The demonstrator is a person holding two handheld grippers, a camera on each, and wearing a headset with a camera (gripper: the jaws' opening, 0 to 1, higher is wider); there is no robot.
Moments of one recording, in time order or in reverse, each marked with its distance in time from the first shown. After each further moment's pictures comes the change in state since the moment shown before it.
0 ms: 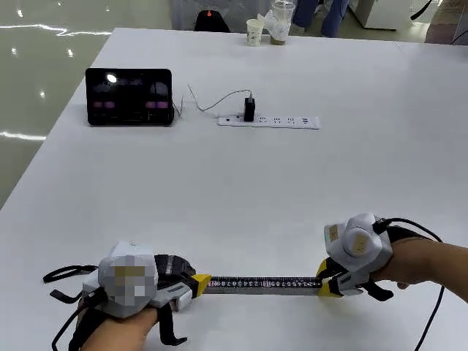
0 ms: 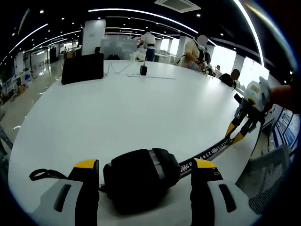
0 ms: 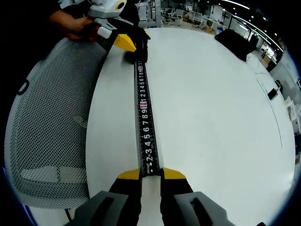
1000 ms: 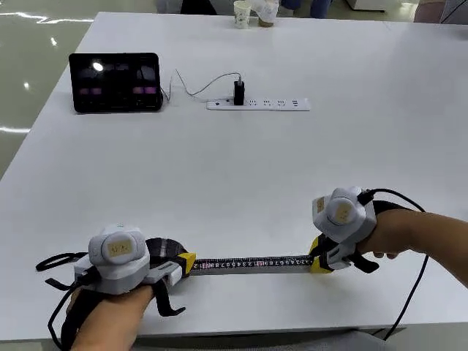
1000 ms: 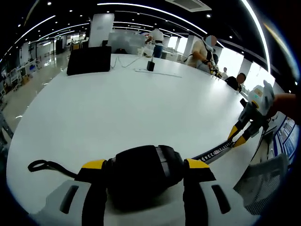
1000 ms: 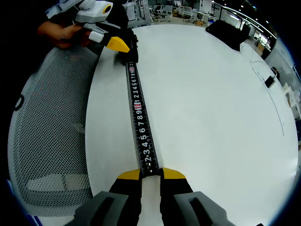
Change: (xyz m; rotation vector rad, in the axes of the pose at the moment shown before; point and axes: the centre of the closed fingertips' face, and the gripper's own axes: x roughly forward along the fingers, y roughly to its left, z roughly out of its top) left arm 0.000 0.005 -0.006 -0.067 0.039 0.024; right arm 0.001 -0.001 0.001 0.097 0.018 0.004
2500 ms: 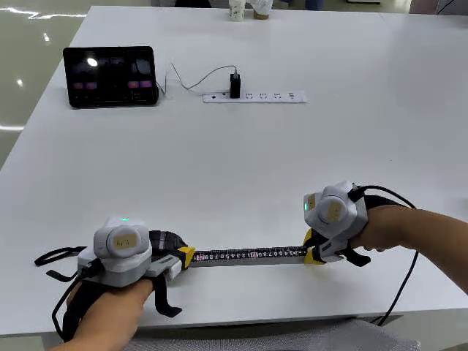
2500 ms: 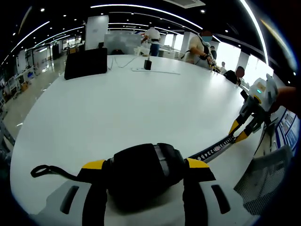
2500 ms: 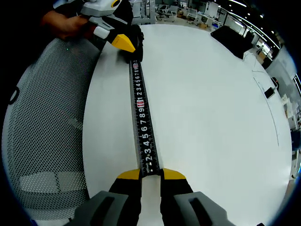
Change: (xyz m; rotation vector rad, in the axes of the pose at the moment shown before) left arm 0.001 0.001 -0.002 0.063 0.005 0.010; right arm 0.004 0.003 0.008 -0.073 0.019 -0.060
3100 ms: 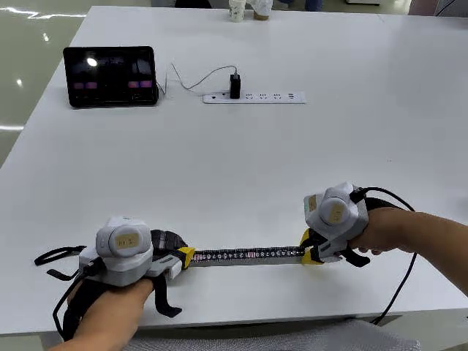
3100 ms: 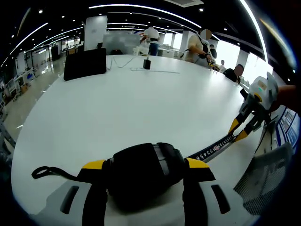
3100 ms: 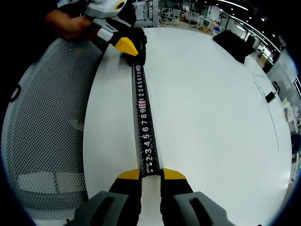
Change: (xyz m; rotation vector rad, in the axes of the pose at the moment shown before) left arm 0.001 0.000 0.000 0.016 0.005 0.003; right arm 0.002 0.001 0.005 -0.023 -0.030 0.002
